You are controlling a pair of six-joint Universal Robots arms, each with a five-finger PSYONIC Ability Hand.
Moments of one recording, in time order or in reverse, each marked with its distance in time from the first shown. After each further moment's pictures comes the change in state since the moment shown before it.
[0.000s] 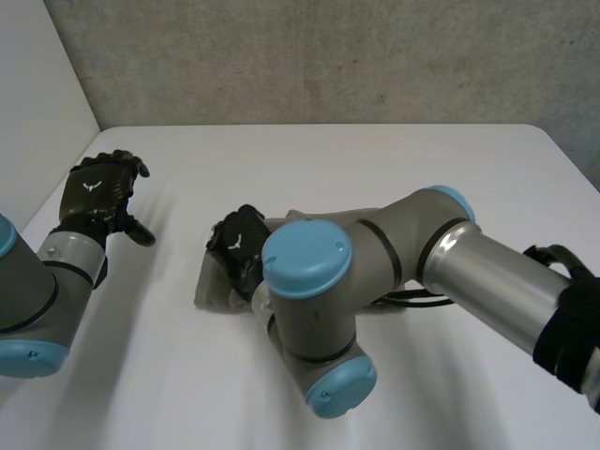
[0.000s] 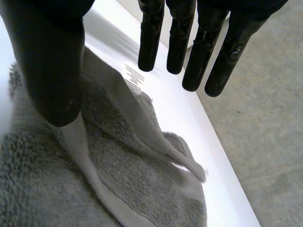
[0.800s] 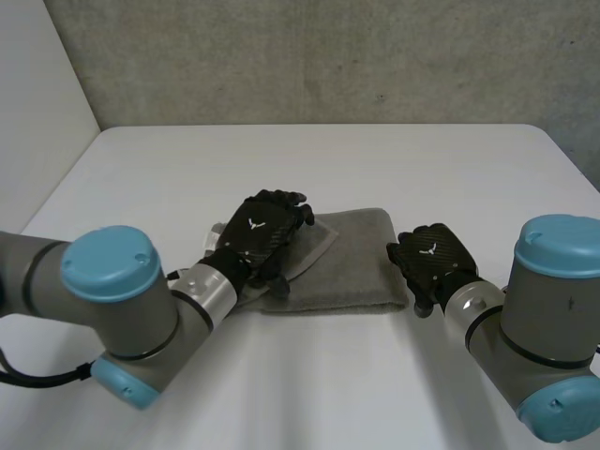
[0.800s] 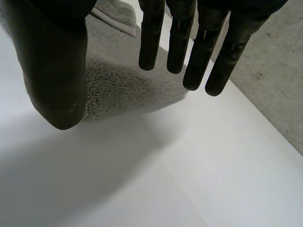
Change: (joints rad) left arm -0.396 -0.186 0.193 -0.106 0.153 0.015; right arm -0.499 -0.528 0.894 -0.202 -0.141 0.161; left_hand 0.000 0.000 0.000 0.000 0.000; right_hand -0.010 -0.001 -0.009 -0.006 -0.008
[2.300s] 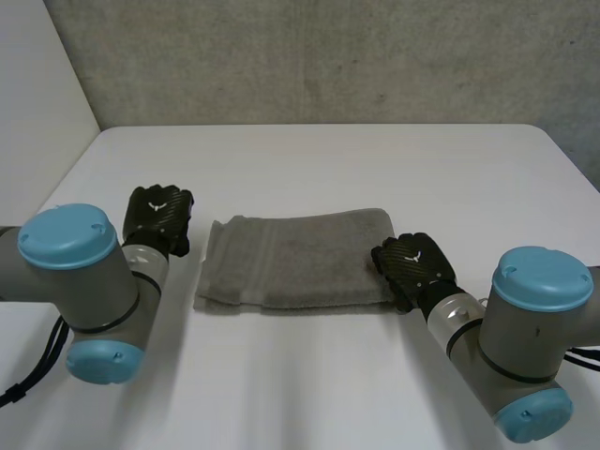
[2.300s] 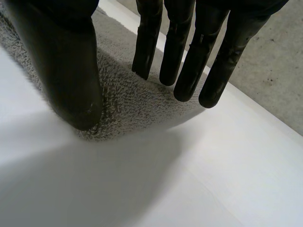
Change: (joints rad) left arm 0.151 0.022 -0.010 -0.039 -0.402 0.158; right arm 0.004 0.119 0.036 -0.232 -0.066 0.164; left_hand 0.839 0.856 0.851 0.849 0.870; right_hand 0.208 0.165 0.202 0.194 0.228
